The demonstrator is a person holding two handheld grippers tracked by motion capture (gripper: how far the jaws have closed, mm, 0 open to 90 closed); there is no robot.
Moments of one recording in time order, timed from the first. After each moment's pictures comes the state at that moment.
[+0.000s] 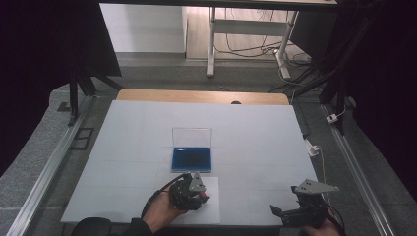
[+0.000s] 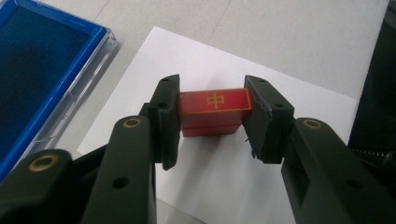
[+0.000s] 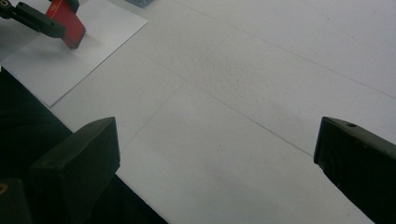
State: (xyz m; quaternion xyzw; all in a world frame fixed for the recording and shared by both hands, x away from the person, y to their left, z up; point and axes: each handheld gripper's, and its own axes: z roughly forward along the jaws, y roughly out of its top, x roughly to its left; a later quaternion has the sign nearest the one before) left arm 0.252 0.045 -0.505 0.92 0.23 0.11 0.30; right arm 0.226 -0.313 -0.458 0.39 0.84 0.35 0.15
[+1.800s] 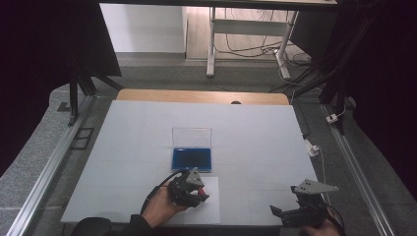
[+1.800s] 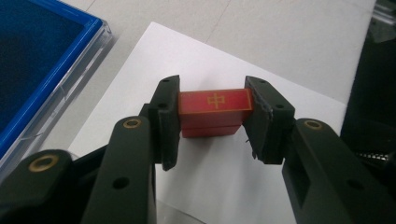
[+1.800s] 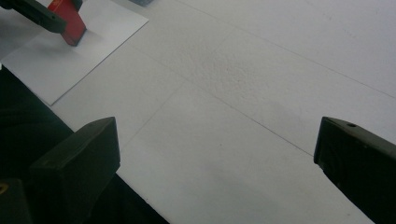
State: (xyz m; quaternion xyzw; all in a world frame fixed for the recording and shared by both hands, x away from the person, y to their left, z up) left arm 0.267 0.053 -0.503 0.91 0.24 0.05 0.32; right arm 0.226 -0.313 -0.458 0.39 0.84 0.35 0.14
